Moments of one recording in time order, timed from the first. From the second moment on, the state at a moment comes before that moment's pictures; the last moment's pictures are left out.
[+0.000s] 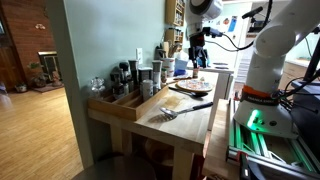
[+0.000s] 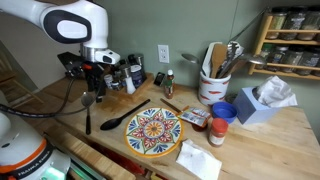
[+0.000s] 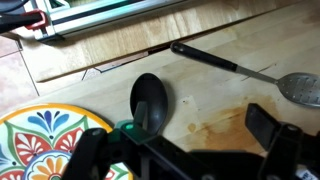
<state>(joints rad) -0.15 -0.57 -0.15 -2.76 0.02 1.89 0.02</state>
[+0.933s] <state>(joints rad) -0.28 -0.30 -0.39 -2.75 0.05 2.15 -0.28</state>
